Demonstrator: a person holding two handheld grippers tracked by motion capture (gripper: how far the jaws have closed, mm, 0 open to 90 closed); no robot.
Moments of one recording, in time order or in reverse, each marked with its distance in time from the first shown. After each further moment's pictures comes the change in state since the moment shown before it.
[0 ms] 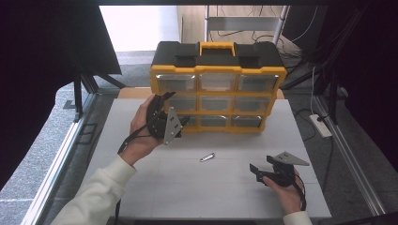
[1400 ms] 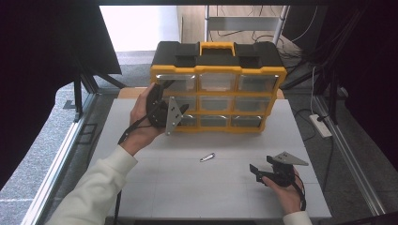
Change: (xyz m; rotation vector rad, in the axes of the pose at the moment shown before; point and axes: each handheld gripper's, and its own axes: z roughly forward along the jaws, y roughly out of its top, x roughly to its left) left arm 0.020 0.008 0.011 -0.009 0.084 0.052; right arm 0.000 0.000 0.001 0.015 -0.012 -0.005
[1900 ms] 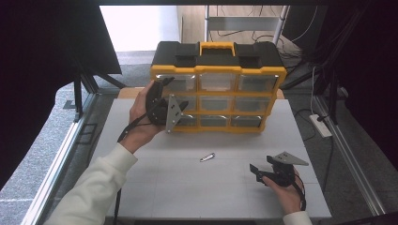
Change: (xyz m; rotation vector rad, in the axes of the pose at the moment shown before) left arm 0.007 0.002 0.001 0.018 0.017 0.031; right arm 0.000 0.000 0.000 -0.002 0.003 0.003
